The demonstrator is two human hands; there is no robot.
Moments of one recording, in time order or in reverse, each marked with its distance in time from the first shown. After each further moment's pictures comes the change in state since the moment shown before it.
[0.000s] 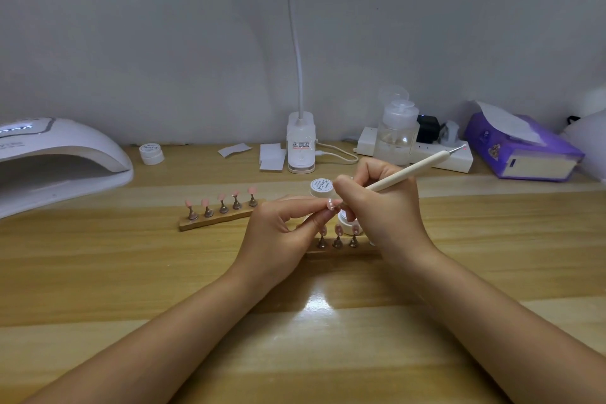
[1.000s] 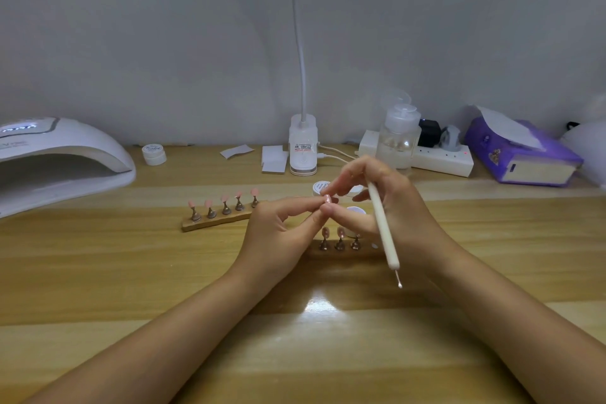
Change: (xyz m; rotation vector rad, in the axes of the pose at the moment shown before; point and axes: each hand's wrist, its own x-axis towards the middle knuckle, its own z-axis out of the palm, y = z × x) left_hand -0.001 0.004 -0.004 -0.047 0.009 -0.131; right_hand 0.002 -0.005 -0.021 -0.352 -0.362 -0.229
